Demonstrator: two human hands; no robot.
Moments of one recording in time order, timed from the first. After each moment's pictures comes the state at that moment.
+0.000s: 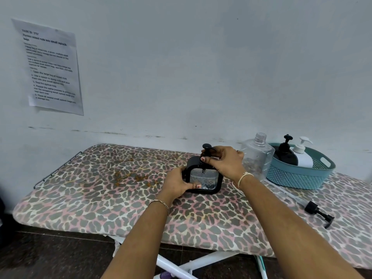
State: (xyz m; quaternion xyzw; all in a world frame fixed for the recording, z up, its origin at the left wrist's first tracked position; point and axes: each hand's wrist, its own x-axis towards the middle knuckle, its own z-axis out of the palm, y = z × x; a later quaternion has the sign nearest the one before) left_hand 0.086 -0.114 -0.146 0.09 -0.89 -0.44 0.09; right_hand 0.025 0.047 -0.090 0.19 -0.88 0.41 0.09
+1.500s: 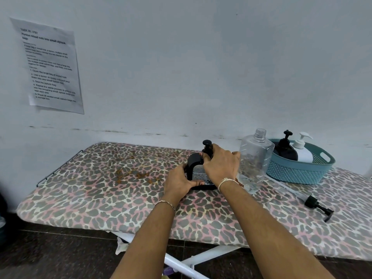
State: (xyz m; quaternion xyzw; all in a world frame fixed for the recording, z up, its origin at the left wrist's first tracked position) left_hand 0.097 -0.102 -0.148 0.13 -0.89 -0.41 0.14; right_hand 0.070 0.019 -0.087 0.10 -0.95 0.19 0.25
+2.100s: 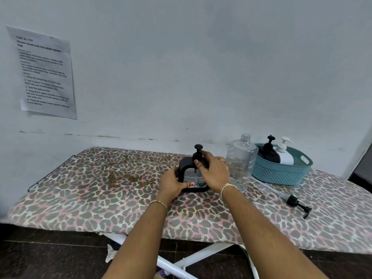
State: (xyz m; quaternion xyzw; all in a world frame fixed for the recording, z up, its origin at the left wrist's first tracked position) left_hand 0.098 -0.098 -0.146 0.13 -0.87 -0.46 0.12; right_hand 0.069 0.047 -0.100 0.17 -0.92 0.33 0.13
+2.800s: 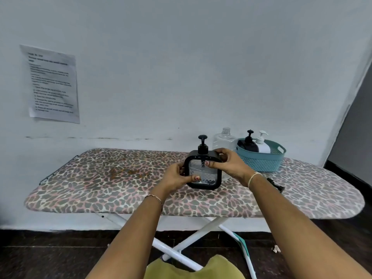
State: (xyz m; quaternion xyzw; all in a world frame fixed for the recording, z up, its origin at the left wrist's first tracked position) left_hand 0.167 -0.059 -0.113 -0.01 -0.79 -0.62 0.03; right_hand 0.122 0.146 -0.072 0.19 -0.79 0.58 -0.05
